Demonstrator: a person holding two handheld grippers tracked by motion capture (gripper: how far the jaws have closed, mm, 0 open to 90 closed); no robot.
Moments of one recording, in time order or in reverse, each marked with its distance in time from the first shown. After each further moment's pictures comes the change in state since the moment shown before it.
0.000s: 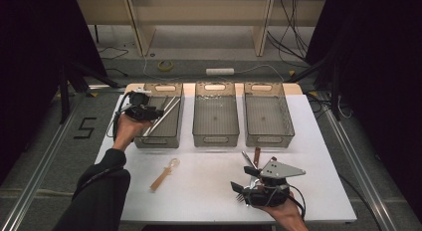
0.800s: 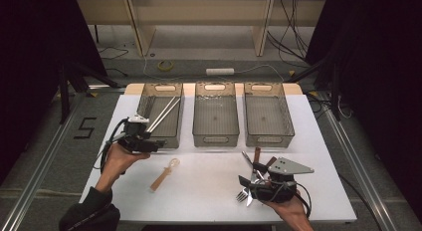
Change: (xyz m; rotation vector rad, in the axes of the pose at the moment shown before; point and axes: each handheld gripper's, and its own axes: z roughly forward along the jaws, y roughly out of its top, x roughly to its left) left arm -0.051 -0.062 -0.046 0.077 -0.073 0.073; right arm -0.015 -0.002 -0.009 -0.013 -0.086 0.045
